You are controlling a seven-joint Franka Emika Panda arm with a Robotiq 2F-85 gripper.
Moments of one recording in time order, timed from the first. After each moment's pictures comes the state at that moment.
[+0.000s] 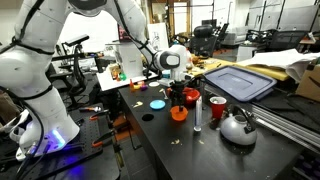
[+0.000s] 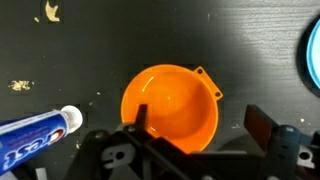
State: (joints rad) arm -0.03 0.64 -0.13 -1.90 -0.20 2.36 0.09
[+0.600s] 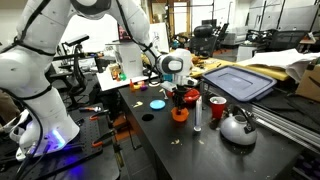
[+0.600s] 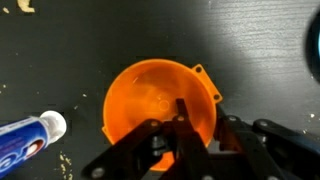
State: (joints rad) arm -0.09 0.69 -0.10 -1.87 -0.12 2.38 0.02
